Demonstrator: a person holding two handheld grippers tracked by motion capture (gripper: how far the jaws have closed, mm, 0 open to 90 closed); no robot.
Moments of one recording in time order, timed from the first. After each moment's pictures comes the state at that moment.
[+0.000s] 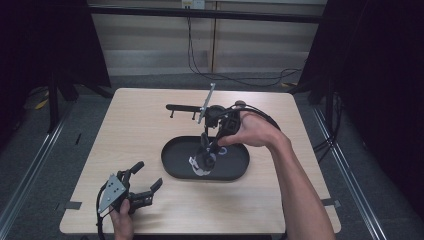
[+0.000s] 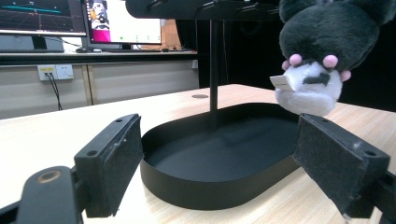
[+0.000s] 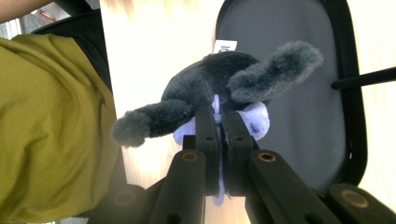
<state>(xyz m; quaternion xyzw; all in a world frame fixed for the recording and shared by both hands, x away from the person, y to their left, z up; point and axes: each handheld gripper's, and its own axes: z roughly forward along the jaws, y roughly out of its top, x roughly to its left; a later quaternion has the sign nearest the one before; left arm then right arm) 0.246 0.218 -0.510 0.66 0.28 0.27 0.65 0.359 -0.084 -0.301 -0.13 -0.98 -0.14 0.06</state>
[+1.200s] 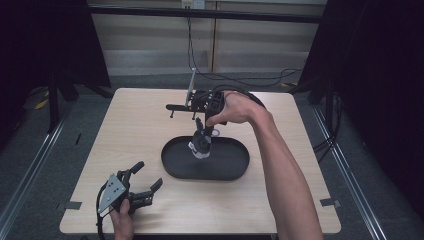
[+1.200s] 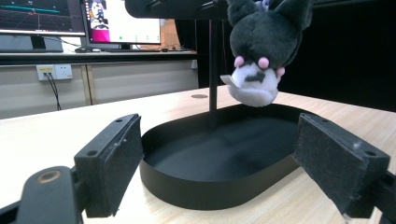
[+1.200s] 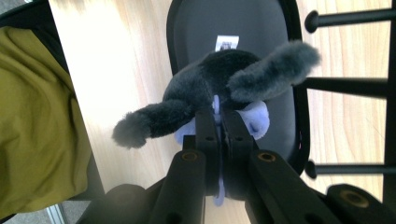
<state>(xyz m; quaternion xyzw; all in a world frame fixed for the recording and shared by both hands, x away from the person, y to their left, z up) 0.246 0.218 -0.510 0.66 0.28 0.27 0.65 0.416 -0.054 -0.299 -0.14 -0.99 -0.08 0.06</state>
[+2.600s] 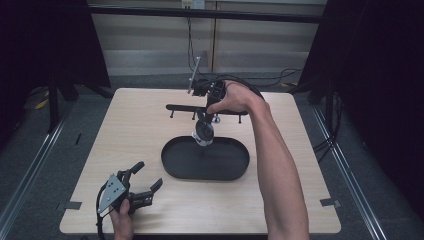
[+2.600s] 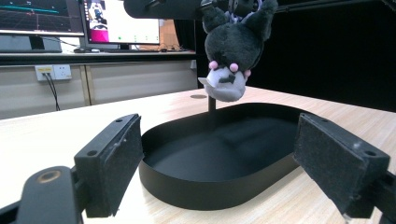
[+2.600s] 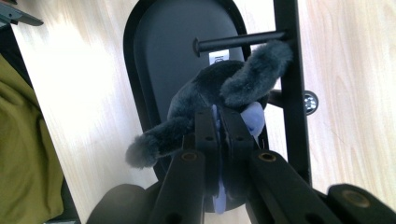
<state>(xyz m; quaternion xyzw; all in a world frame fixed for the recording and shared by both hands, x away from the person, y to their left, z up) 0.246 0.219 -0.510 0.66 0.28 0.27 0.65 0.456 -0.063 -0.300 -0.17 -0.98 -0.09 0.03</state>
